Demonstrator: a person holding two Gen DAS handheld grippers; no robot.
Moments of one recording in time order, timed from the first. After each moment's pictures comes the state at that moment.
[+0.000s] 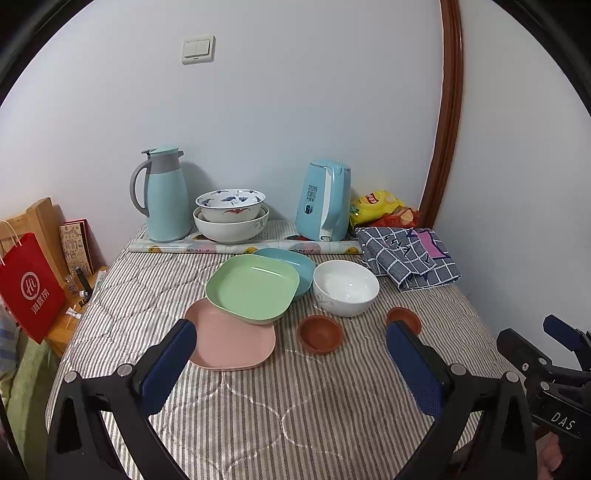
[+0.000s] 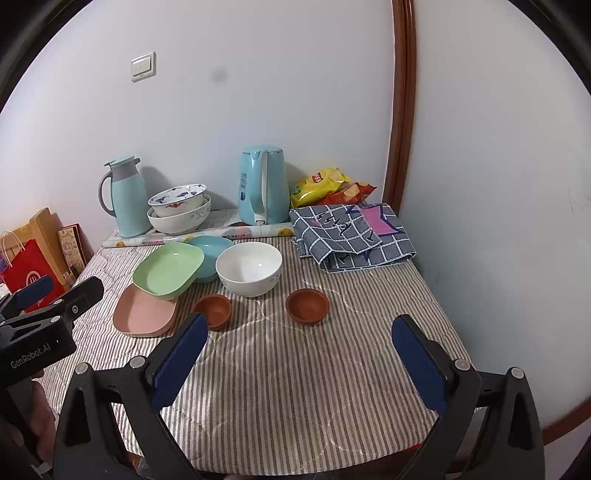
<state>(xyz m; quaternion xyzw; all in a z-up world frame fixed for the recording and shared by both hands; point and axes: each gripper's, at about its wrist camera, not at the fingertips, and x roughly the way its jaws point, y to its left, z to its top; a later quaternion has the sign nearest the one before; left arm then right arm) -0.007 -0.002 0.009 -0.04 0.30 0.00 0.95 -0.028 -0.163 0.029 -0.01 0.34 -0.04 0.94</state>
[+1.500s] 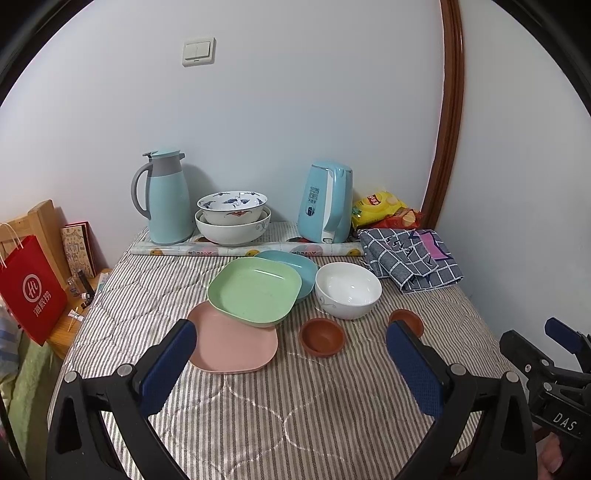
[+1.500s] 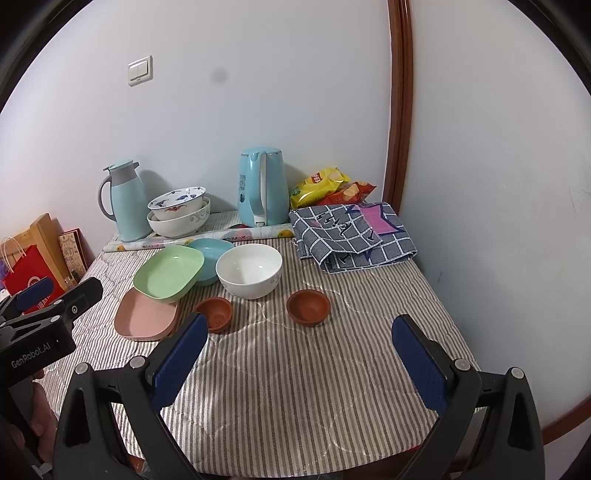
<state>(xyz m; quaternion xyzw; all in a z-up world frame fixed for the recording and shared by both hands) -0.007 -0.002 0.006 -0.03 0.30 0.00 0.95 -0.028 -0.163 0.025 0.00 0.33 -0.04 0.94</state>
